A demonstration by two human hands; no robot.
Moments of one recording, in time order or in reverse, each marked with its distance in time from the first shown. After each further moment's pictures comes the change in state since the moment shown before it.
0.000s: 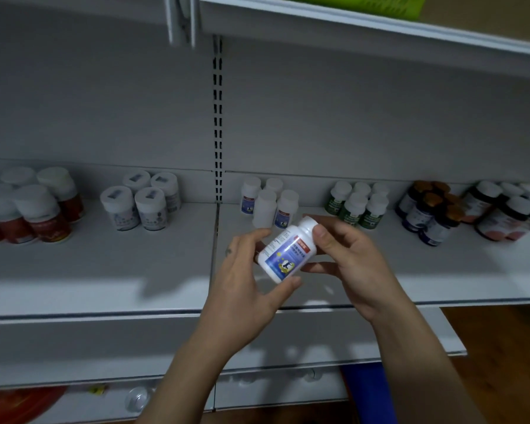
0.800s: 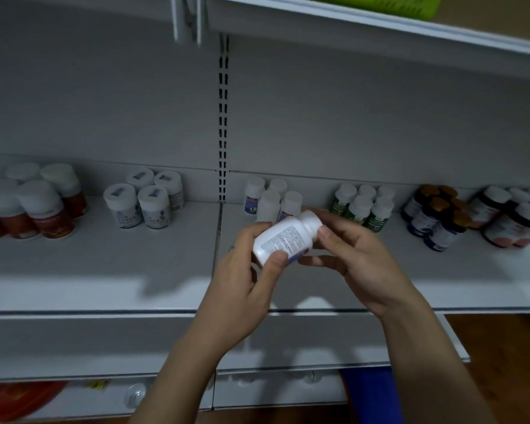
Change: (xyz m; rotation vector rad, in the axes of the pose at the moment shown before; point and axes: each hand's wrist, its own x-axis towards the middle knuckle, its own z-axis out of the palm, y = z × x) left_hand 0.008 0.007 -0.008 -0.179 -0.004 0.017; right_hand 0.007 -0.011 -0.006 0.000 -0.183 -0.024
